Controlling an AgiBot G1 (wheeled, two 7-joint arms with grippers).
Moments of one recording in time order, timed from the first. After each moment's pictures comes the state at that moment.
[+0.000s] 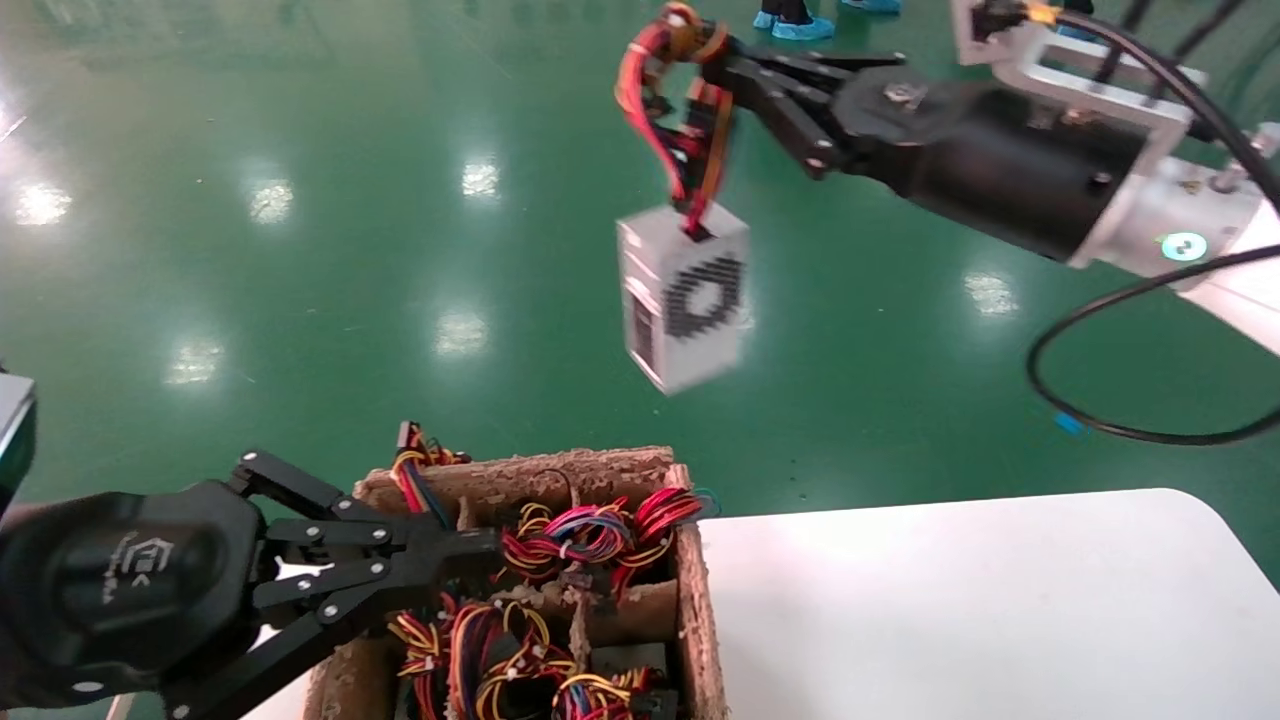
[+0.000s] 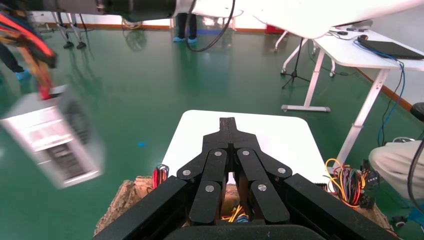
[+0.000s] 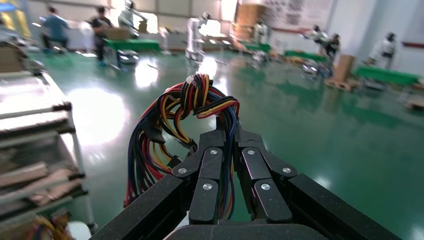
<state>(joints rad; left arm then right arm) -1.09 0.58 0.35 -1.28 0.68 1.47 -0.15 1.53 -0.95 -0.42 0.74 -0.92 -1.14 0.00</state>
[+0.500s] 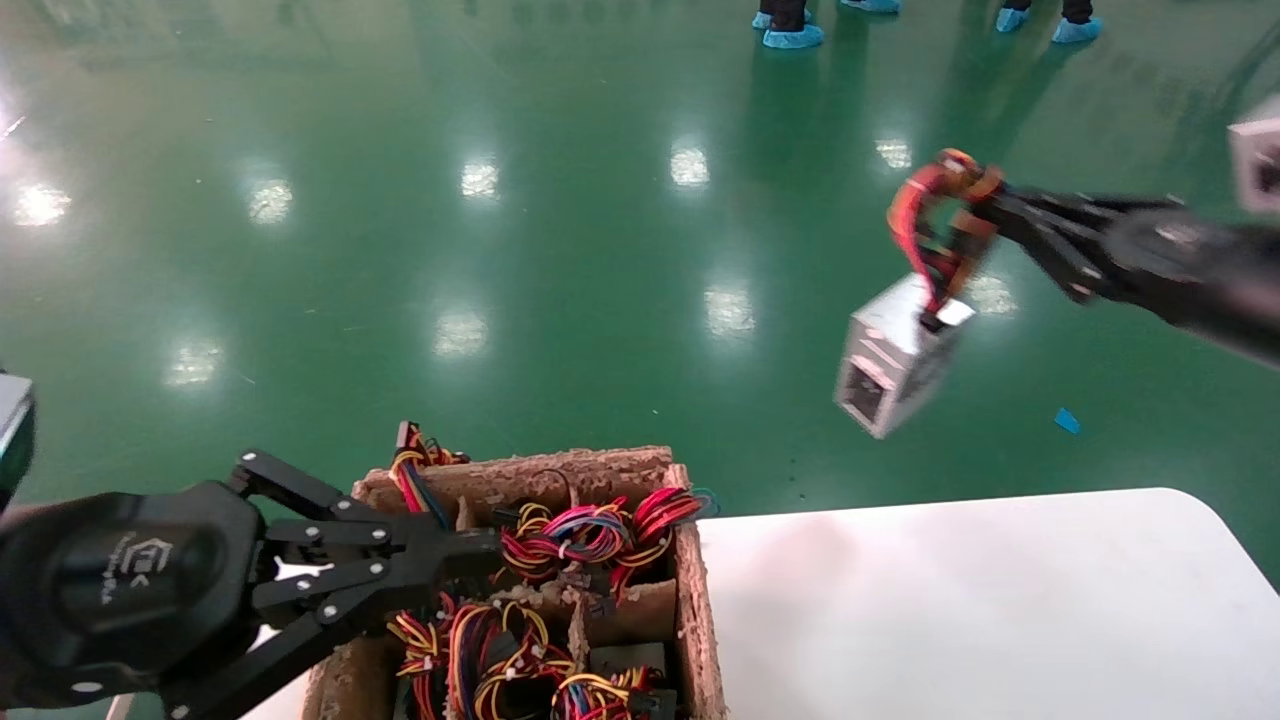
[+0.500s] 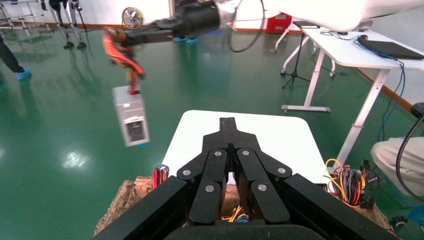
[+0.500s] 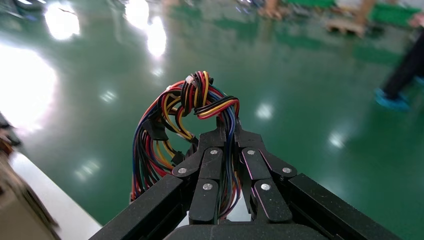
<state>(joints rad) -1.09 0.58 0.35 -1.28 0.68 1.47 -0.15 1.32 -0.63 -0.35 0.78 -0.90 -1.09 0.05</state>
